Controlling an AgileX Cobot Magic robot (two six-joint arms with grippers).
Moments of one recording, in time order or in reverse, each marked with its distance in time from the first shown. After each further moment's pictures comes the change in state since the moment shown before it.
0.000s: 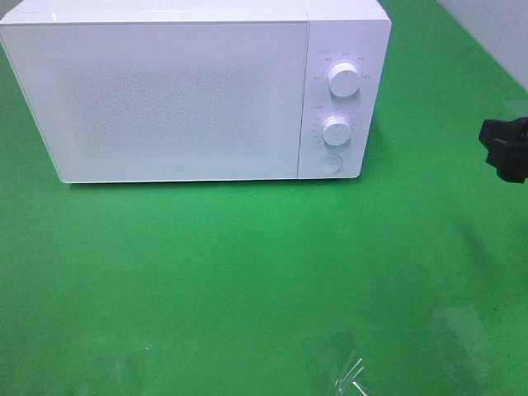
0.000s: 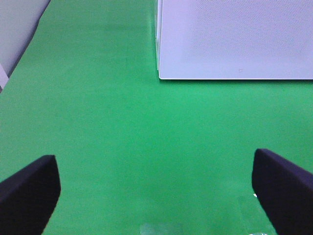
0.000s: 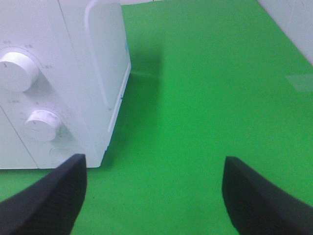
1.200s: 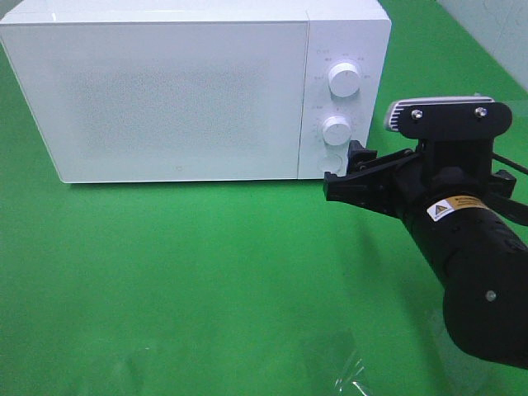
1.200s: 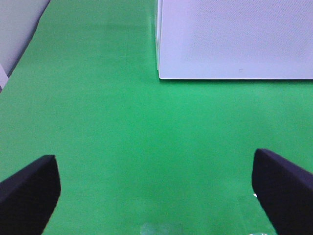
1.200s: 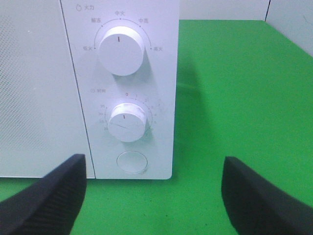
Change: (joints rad) left arm 0.000 0.000 0.000 0.000 0.000 0.000; right arm 0.780 0.551 -0.160 0.919 -0.660 -0.407
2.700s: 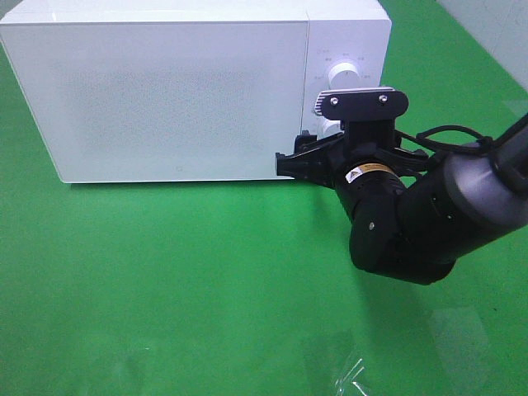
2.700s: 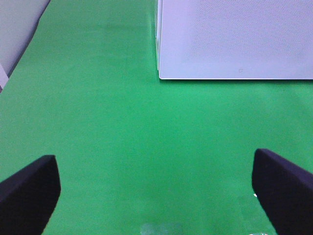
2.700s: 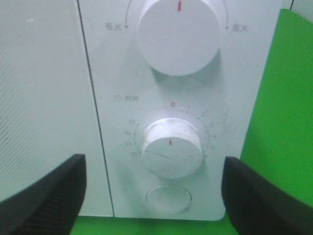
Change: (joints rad) left arm 0.000 0.000 0.000 0.000 0.000 0.000; right arm -0.154 0.317 -0.321 -0.161 0.090 0.037
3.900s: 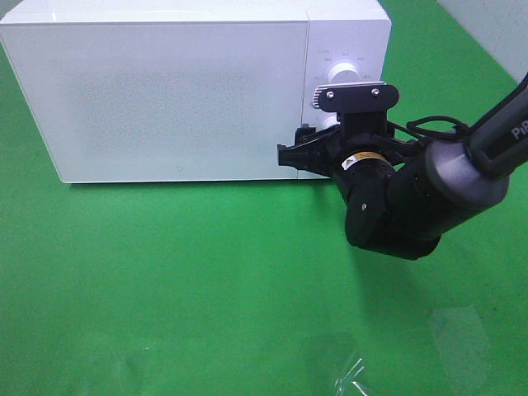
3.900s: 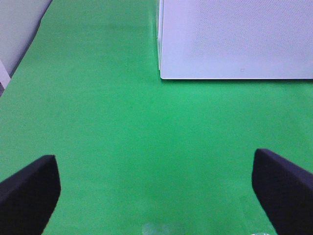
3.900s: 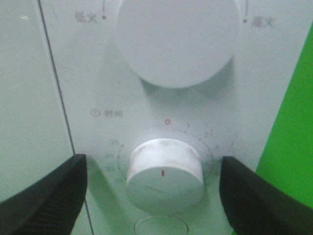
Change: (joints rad) left arm 0.000 0.000 0.000 0.007 0.000 0.000; right arm -0.077 0.077 -0.088 -0.076 0.026 0.000
